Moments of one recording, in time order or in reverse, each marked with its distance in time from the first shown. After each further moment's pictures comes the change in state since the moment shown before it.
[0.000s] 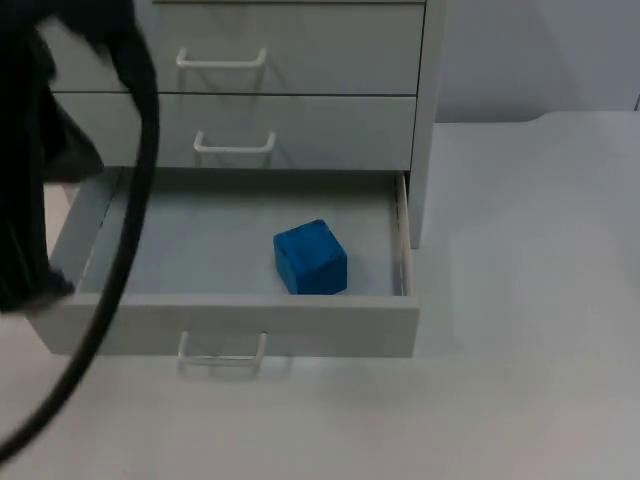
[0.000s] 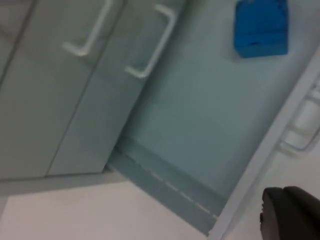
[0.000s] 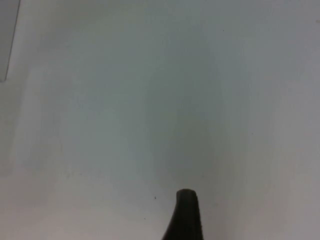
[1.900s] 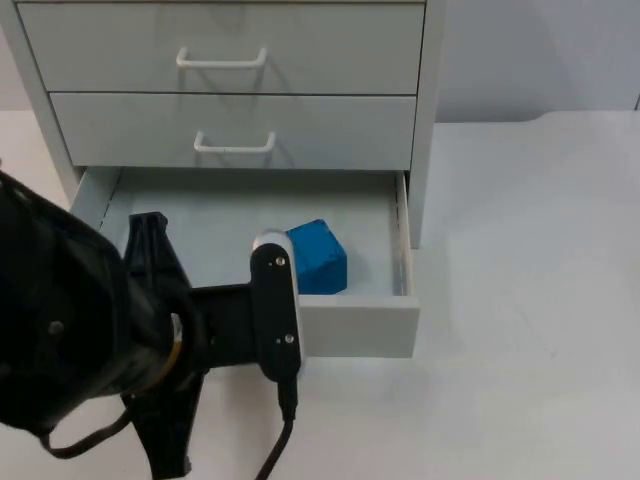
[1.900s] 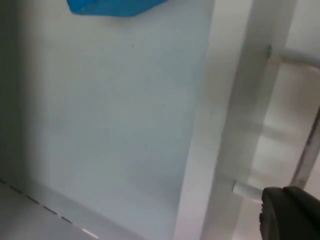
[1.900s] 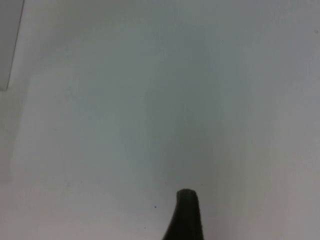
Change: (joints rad) right arm 0.000 0.000 0.000 -0.001 -0.024 0.000; left arm -0.077 0.730 0.125 1.173 -0.143 -1.128
